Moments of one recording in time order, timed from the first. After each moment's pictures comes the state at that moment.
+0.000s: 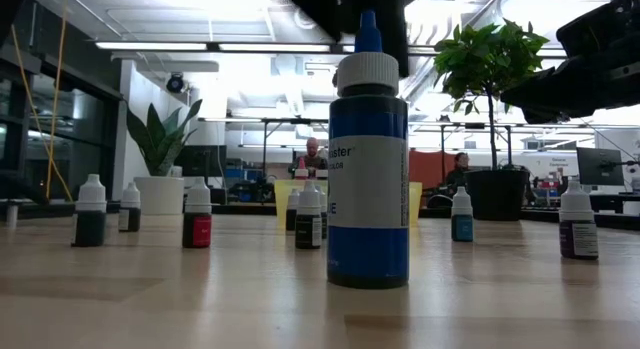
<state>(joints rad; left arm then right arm) -0.42 2.18 2.01 -0.96 0.02 0.28 -0.03 0.13 0.01 0.03 0.00 -0.09</state>
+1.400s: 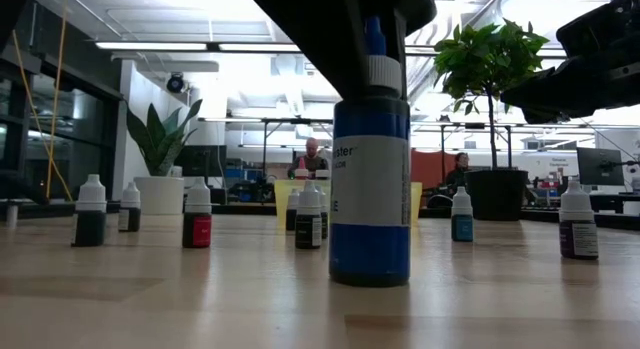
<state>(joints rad) -0.42 2.23 2.02 -0.97 0.02 0.23 -0.03 0.13 0.01 0.03 0.00 -0.09</state>
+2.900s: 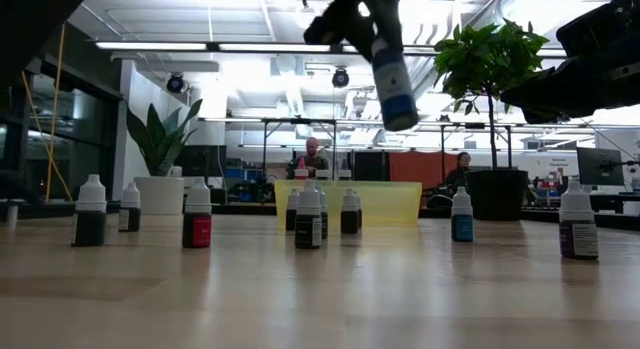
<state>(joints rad) -0.05 2.18 2.36 -1.27 -0.01 -0.60 -0.03 0.13 0.01 0.03 0.00 -0.09</state>
